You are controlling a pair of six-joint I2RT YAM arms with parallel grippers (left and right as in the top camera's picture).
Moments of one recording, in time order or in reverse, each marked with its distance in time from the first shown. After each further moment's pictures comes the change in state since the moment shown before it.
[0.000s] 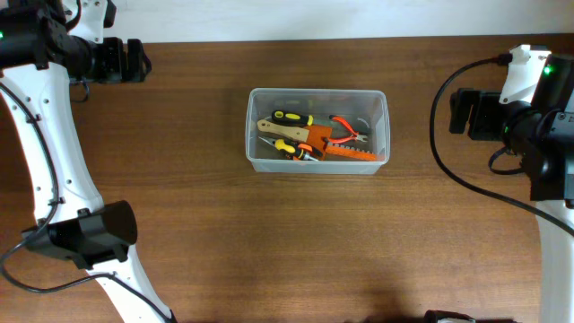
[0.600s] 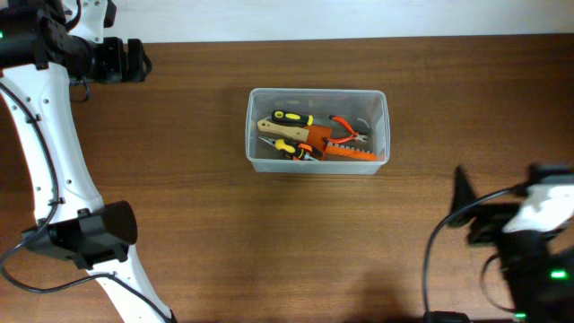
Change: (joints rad) left arm 0.000 0.000 0.000 0.000 0.007 0.000; right arm 0.074 -0.784 -0.563 0.261 0.000 0.003
